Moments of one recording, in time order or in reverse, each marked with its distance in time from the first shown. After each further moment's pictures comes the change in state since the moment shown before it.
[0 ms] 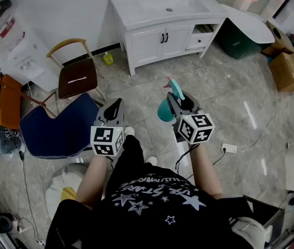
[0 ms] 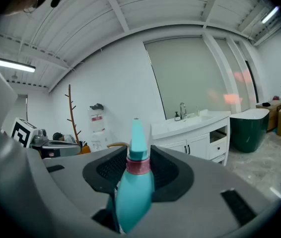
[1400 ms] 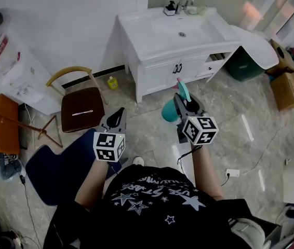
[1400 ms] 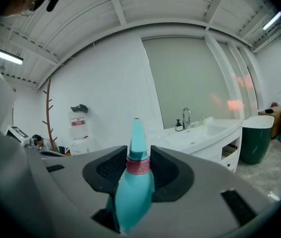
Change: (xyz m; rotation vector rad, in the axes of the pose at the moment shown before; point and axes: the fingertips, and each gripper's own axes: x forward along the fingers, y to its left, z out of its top) left arm 0.178 0.202 0.037 -0.045 0.025 -0.046; right arm 0.265 -0.035 0.090 -0.019 -0.060 -0.081
